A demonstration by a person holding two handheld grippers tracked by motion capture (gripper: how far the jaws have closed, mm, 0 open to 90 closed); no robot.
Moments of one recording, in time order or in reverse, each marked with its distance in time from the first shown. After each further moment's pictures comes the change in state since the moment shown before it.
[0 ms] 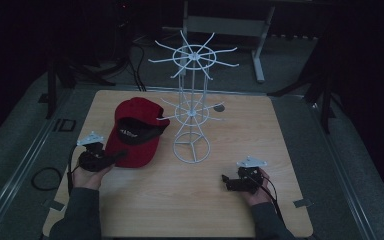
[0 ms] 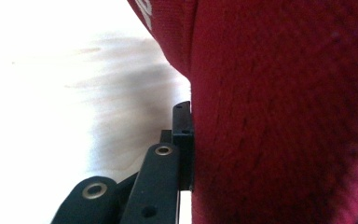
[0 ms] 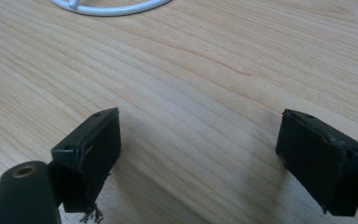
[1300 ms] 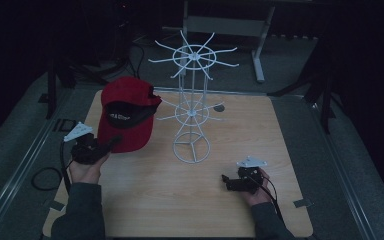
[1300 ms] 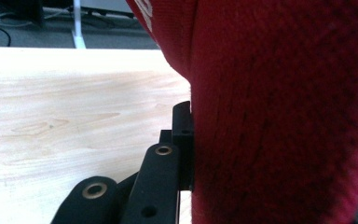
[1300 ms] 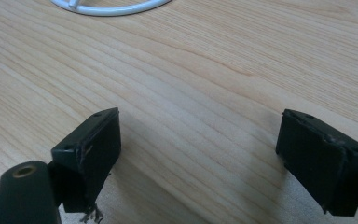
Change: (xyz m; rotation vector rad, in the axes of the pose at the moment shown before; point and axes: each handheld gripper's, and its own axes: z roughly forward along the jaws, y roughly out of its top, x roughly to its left) left arm -0.010 0.025 -0.023 -0.205 0.059 -0.018; right arm 0.000 0.000 0.000 -0.002 0.000 0.001
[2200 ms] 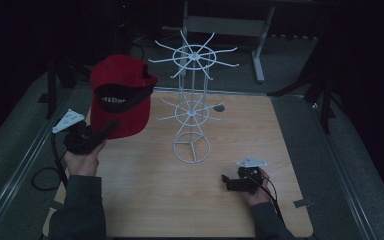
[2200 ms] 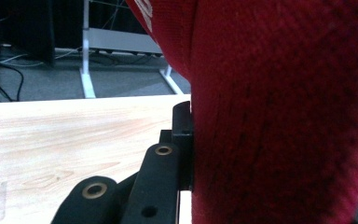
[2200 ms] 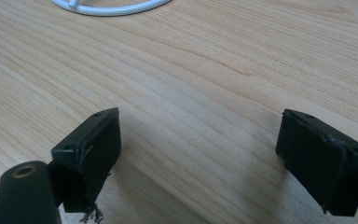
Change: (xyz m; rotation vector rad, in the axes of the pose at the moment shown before) left arm -0.014 0.038 -0.016 -0.129 0.011 0.023; right arm 0.000 0.000 0.000 0.000 0.000 -0.002
